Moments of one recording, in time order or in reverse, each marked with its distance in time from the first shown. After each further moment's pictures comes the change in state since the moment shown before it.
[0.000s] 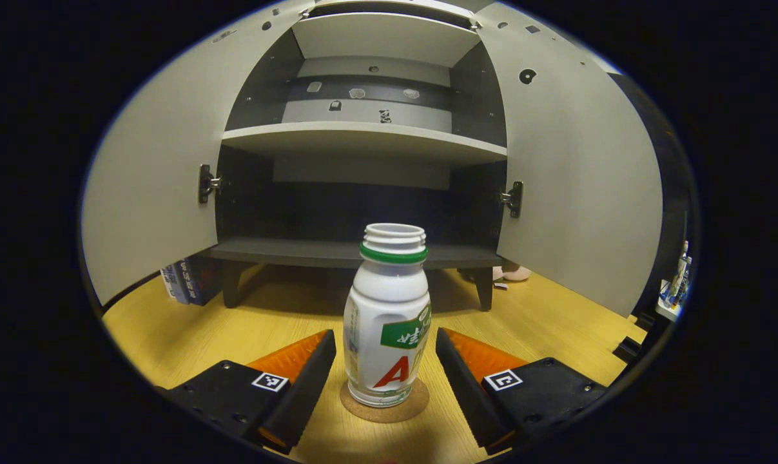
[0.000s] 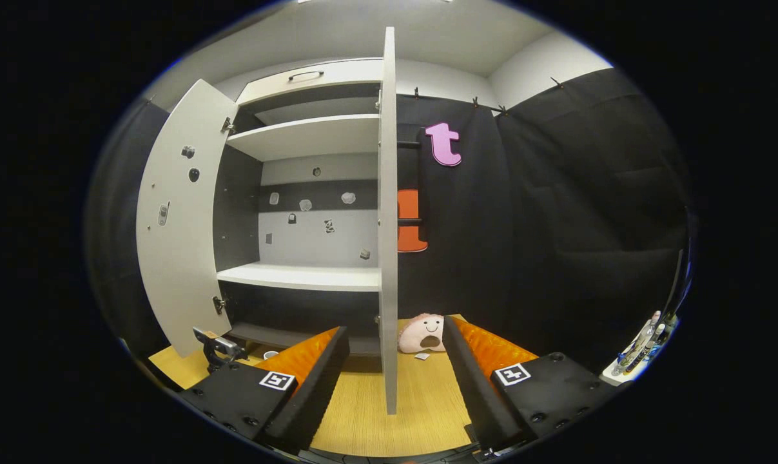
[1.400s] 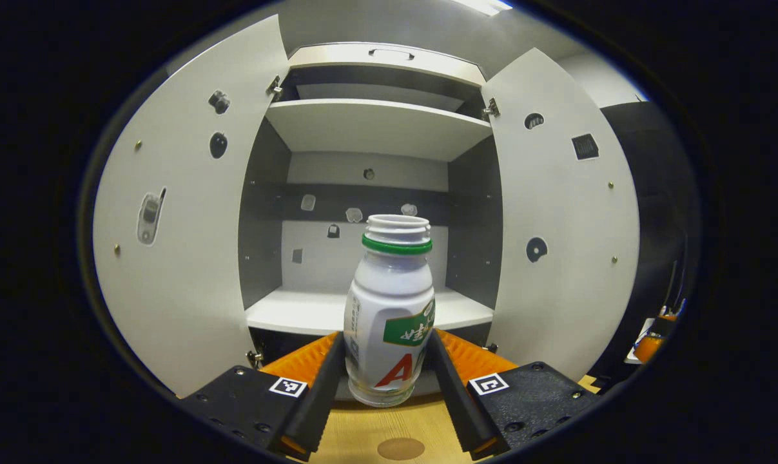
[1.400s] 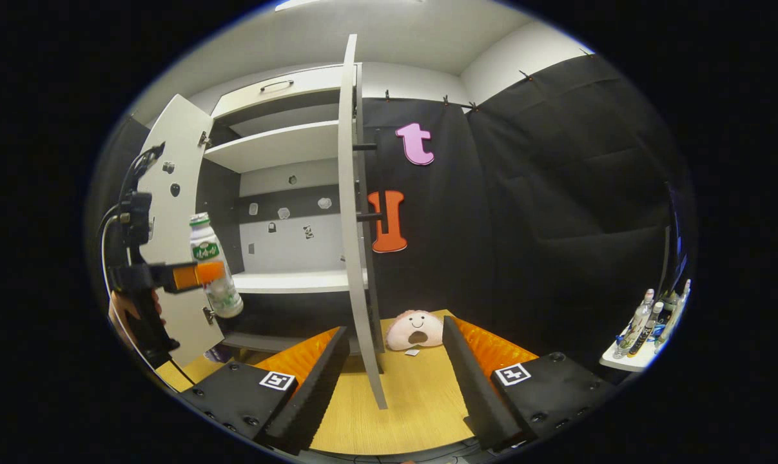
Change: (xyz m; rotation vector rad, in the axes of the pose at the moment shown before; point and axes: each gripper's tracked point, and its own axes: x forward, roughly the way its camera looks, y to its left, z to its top) left arm -0.063 0.011 0.330 0.072 -0.269 -0.031; right arm -0.017 -0.031 -0.016 0.082 -0.021 -0.096
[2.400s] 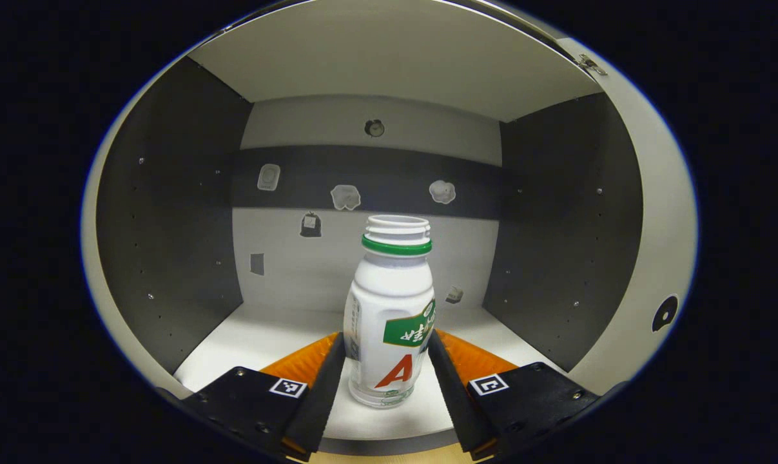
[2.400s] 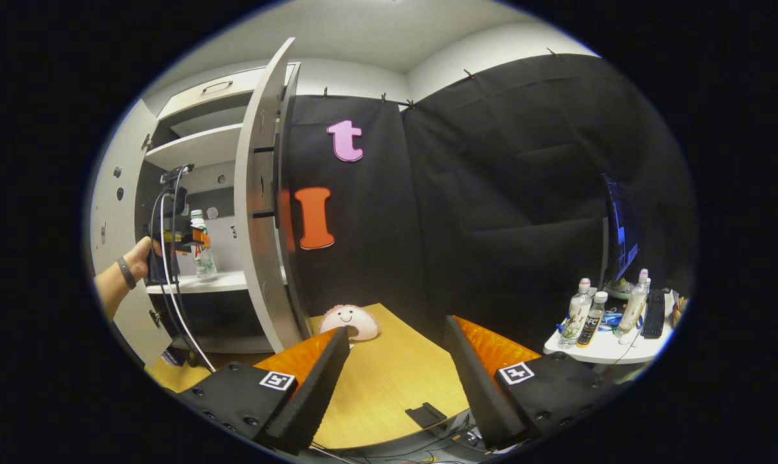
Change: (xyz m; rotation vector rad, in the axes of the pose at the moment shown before) left arm 0.231 0.023 -0.026 -0.051 0.224 0.037; right arm -0.028 -0.098 -0.009 0.038 0.010 -0.291
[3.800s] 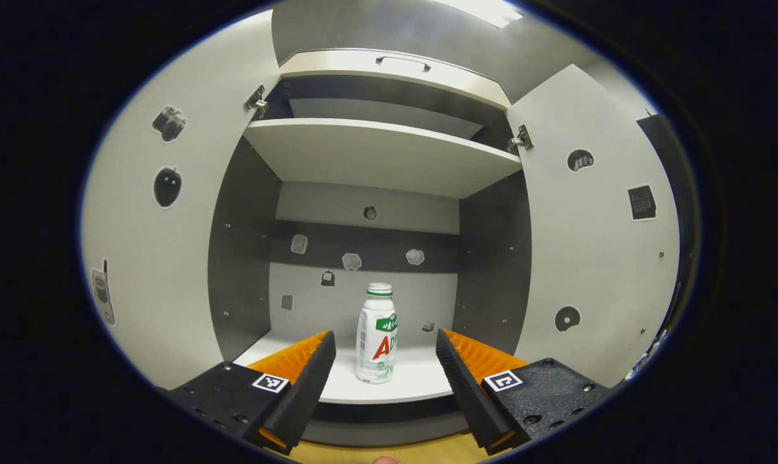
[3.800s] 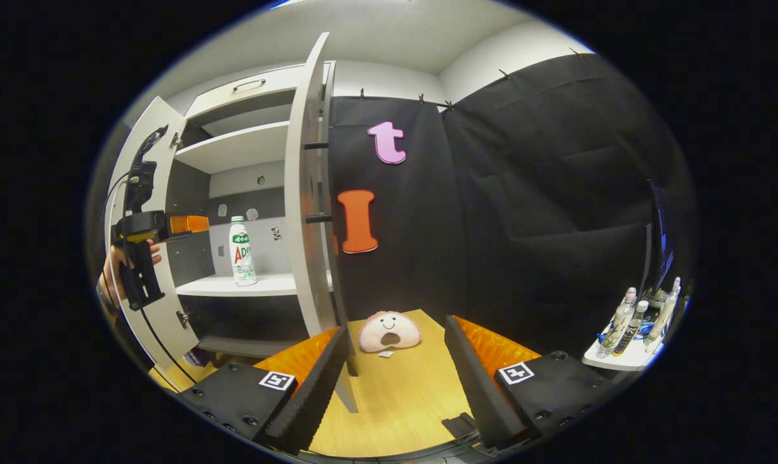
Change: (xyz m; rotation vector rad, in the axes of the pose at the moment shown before) left arm -0.196 -0.002 0.030 0.009 -0.287 -0.033; right arm 0.022 0.075 0.009 -0.023 -0.013 0.214
